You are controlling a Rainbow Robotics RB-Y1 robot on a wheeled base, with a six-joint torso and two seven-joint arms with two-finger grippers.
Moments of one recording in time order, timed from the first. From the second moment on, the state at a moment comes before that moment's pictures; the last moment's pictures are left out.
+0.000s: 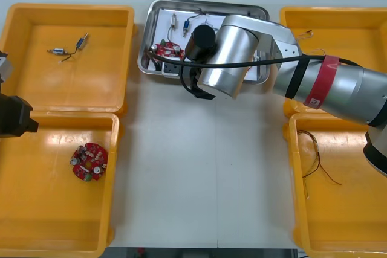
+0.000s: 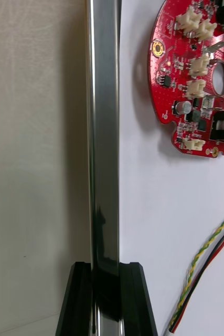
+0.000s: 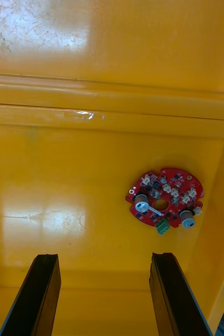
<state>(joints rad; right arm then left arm) -1.17 -0.49 1.07 -1.38 -0.61 1.10 1.85 -0.19 1.00 0.15 -2.23 1.02 1.82 -0.96</state>
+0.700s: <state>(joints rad) -1.17 -0.48 1.07 -1.31 -0.54 0.96 1.86 -0.19 1.00 0.16 -2.23 1.02 1.82 -0.96</state>
